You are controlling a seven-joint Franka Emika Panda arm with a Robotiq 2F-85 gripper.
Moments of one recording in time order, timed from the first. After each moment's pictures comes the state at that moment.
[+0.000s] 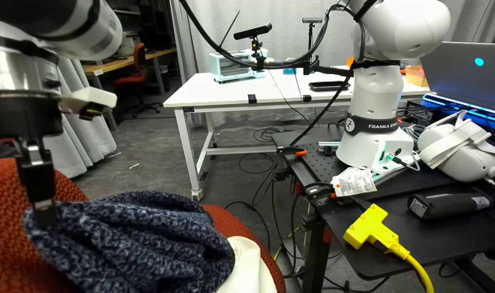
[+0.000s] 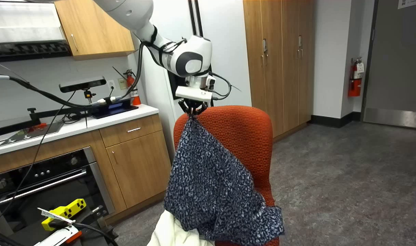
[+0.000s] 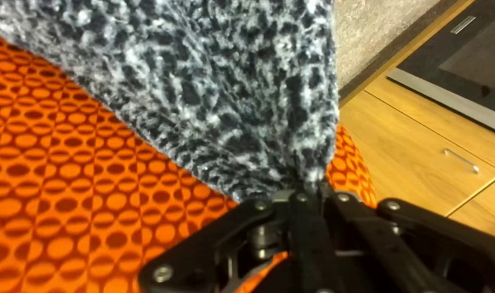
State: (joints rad) arm -0.22 0.62 0.47 -1.66 0.20 2.29 -0.66
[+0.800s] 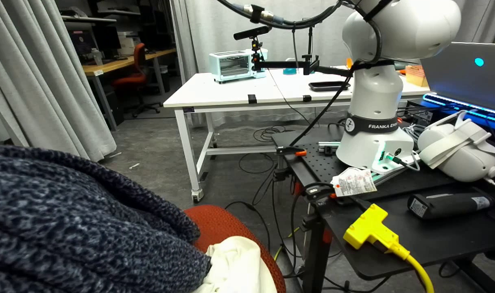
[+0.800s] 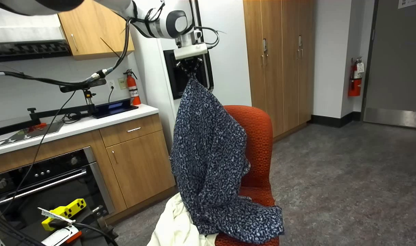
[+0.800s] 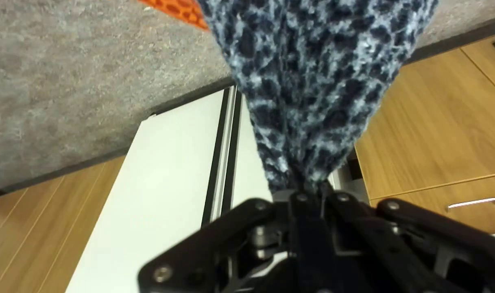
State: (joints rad) arm 0.07 0.62 0.31 -1.23 0.05 2.26 -0.69
